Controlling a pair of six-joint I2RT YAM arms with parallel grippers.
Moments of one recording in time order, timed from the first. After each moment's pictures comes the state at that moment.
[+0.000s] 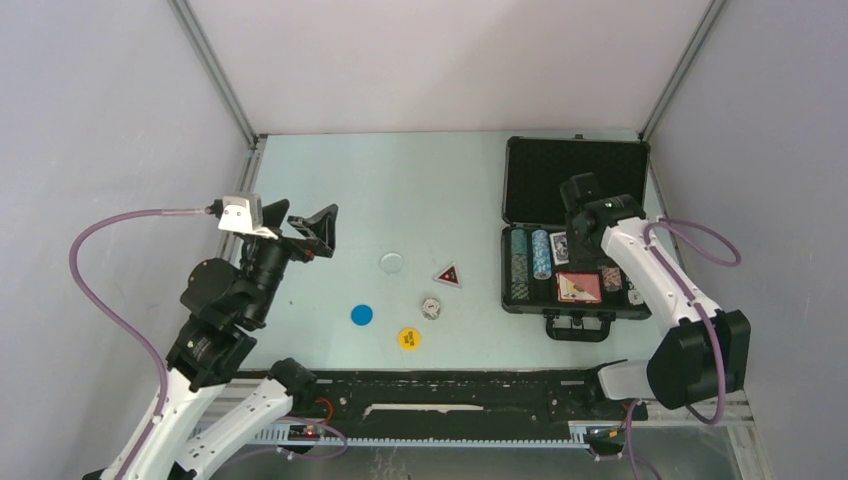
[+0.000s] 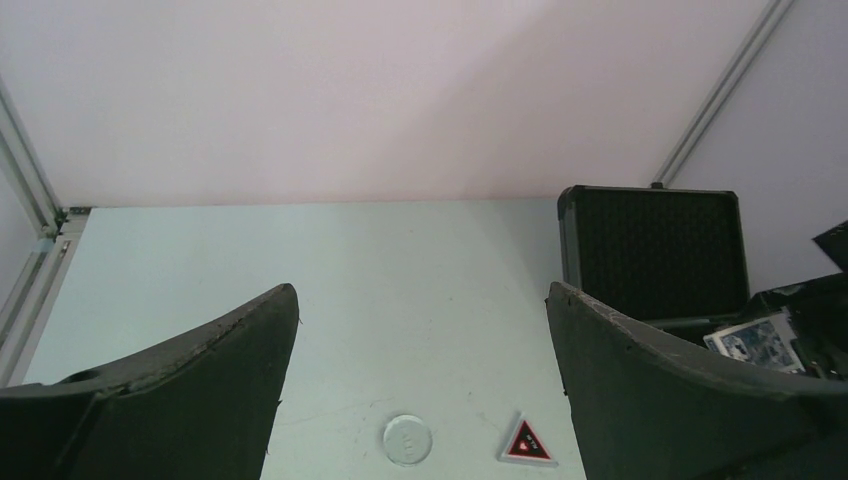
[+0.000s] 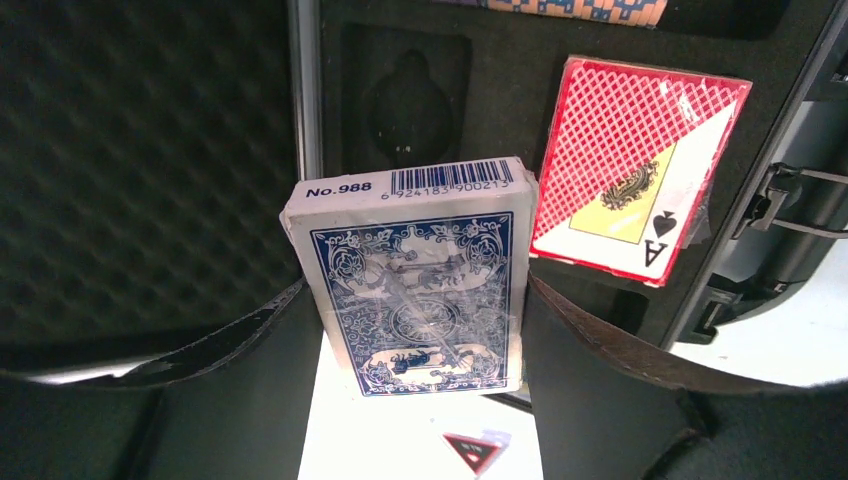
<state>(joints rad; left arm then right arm) -0.59 0.53 0.94 -0.27 -0.34 -0.15 0.24 1.33 1.16 -1.09 0.44 1.76</state>
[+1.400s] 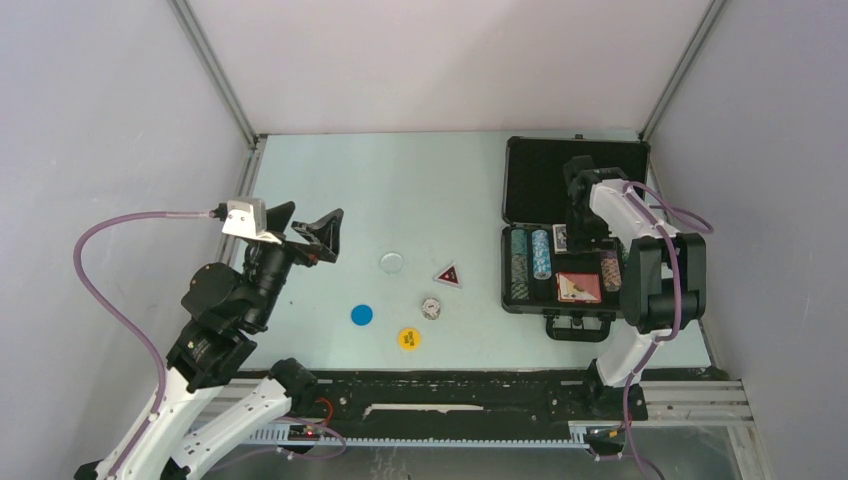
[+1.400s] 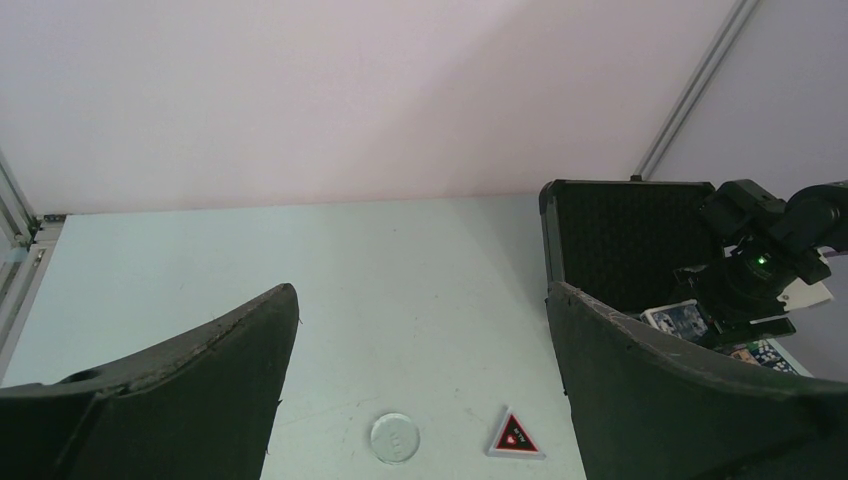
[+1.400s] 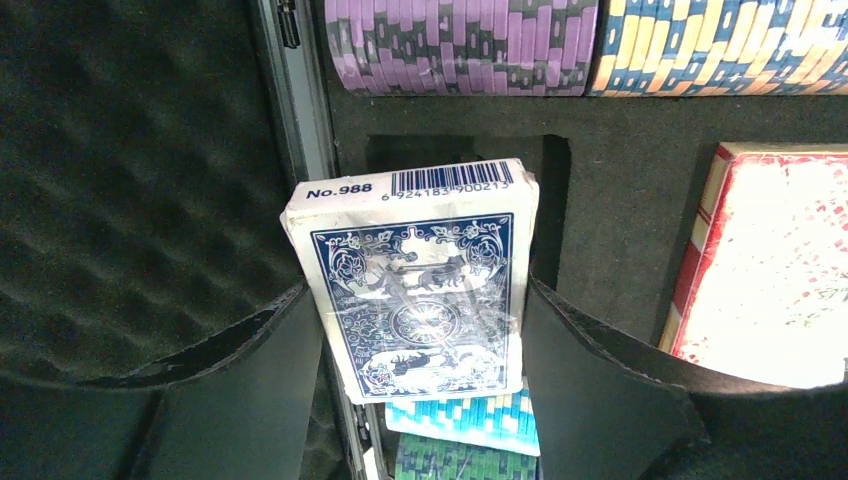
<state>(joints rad) -0.67 0.51 0.93 -0.26 -0.37 -0.14 0.09 1.75 1.34 -1.02 0.39 1.80</state>
